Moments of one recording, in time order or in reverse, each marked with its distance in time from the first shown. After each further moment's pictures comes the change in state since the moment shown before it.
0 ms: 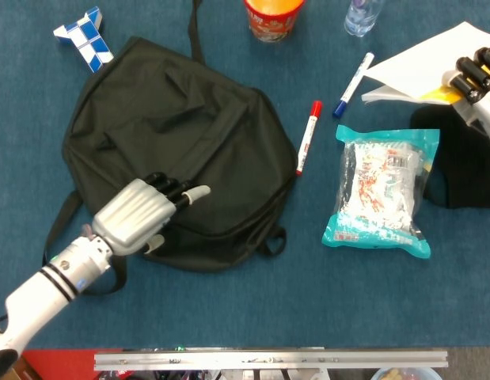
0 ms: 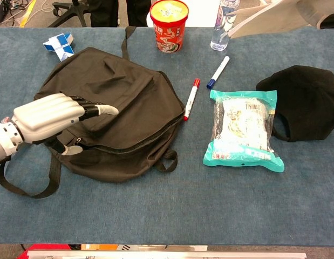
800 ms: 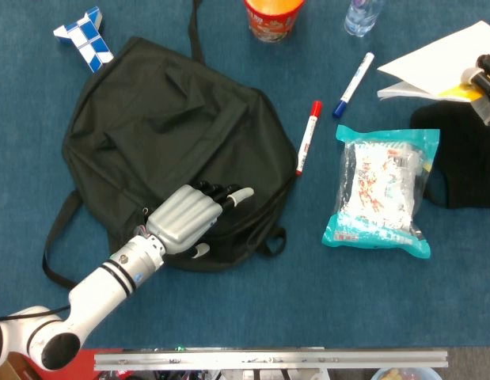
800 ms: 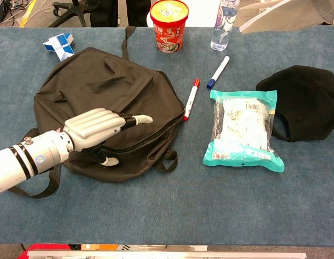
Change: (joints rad) left arm -0.081 -0.236 -0.042 0.033 -0.295 -0.068 0.147; right arm -0.025 0.021 -0.005 0.018 0.015 0.028 0.046
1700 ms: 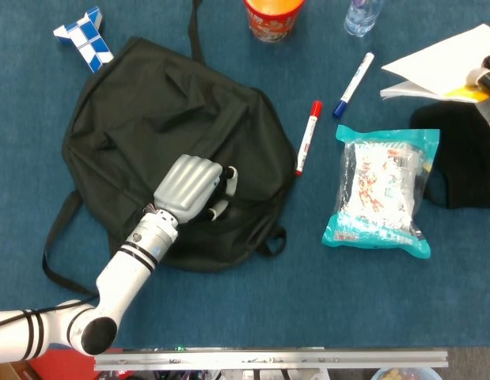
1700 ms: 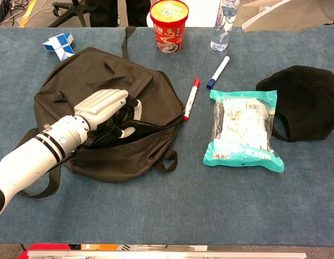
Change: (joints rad) left arm -0.009 -0.178 -0.079 0.138 -0.130 0.169 -0.074; right arm -0.010 0.005 -0.001 -0.002 0.004 0.018 0.042
